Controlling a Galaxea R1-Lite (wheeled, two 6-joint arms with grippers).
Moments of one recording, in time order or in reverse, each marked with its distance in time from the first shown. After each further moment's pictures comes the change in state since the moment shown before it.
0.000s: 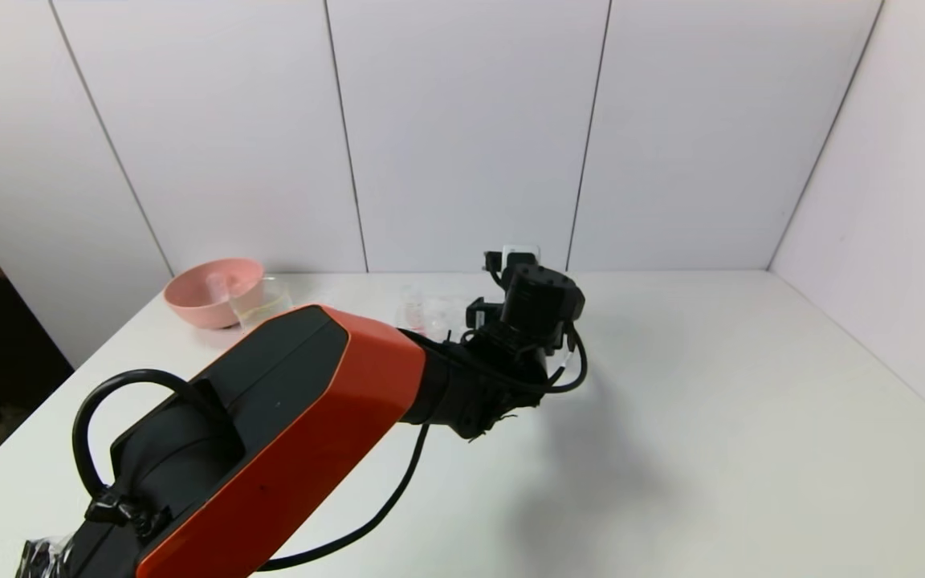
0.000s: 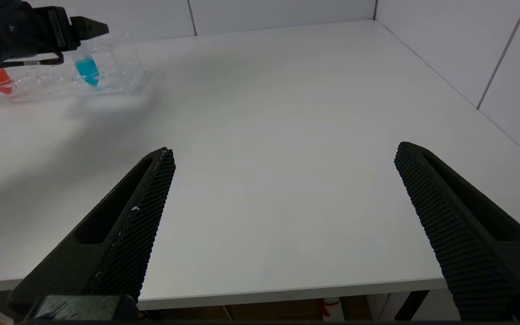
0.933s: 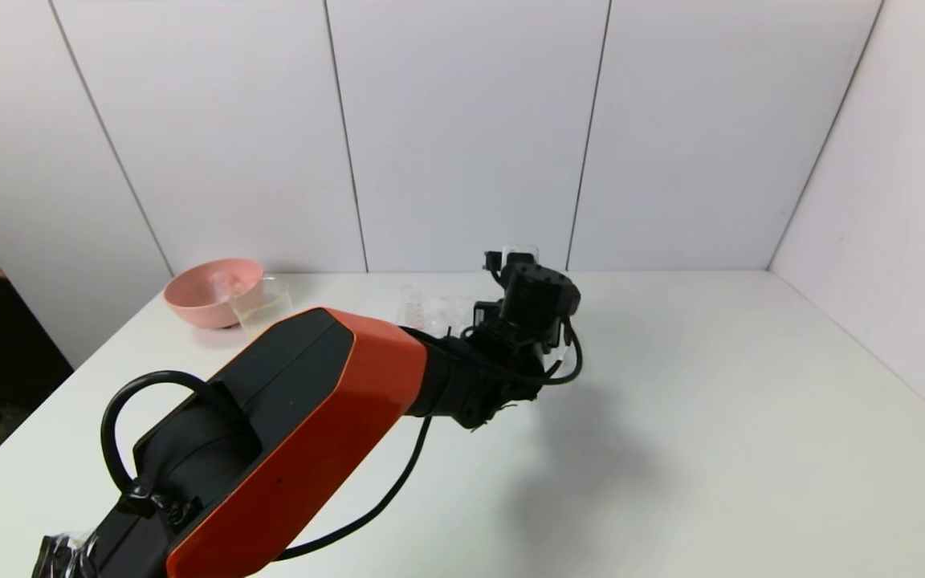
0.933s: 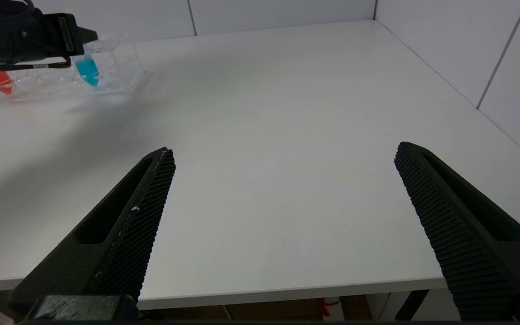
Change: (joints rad) left arm 0.022 0.043 -0.078 0.056 -0.011 0.011; right arm 0.000 0.000 0.000 0.001 0.000 0.000
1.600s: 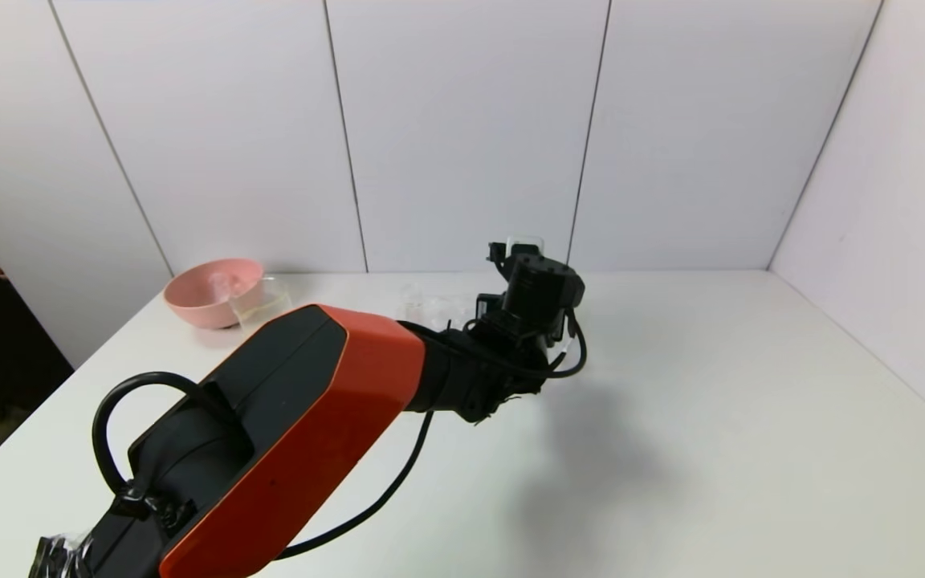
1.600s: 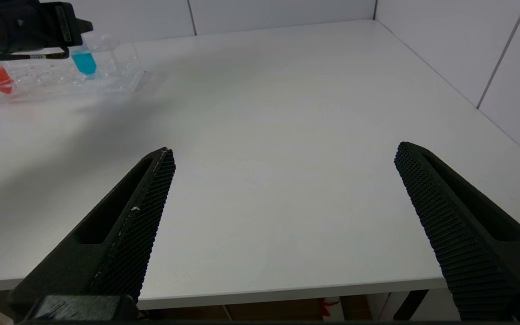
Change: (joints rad) left arm -0.005 -0.013 -0.034 0.024 0.001 0.027; right arm 0.000 0.000 0.000 -0.001 0.000 0.000
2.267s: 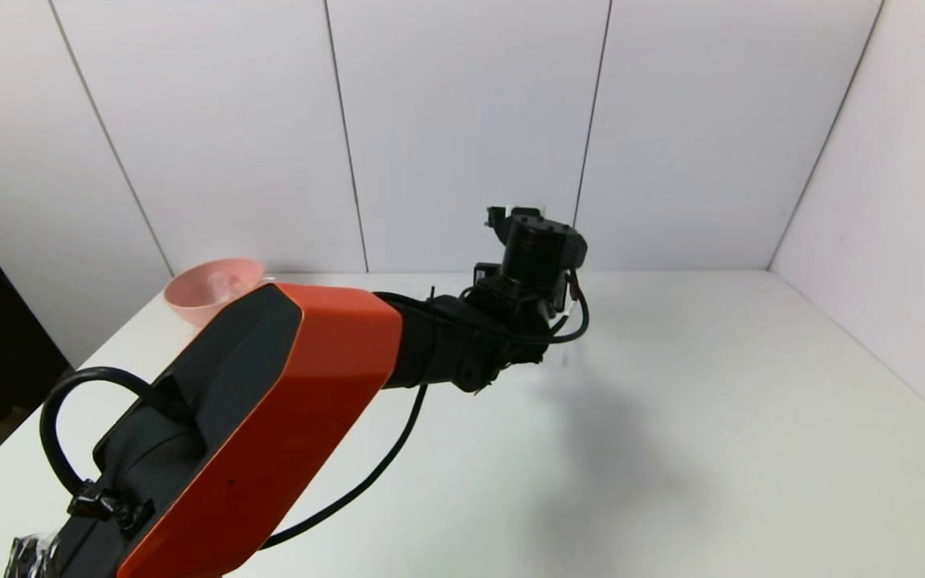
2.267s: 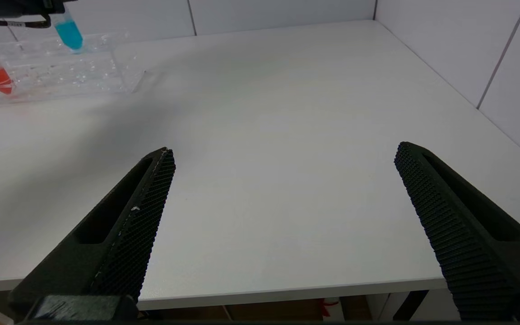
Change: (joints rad) left arm -0.003 -0.050 -0.077 0.092 0.000 0.025; right arm 0.000 0.000 0.000 0.000 0.000 0.000
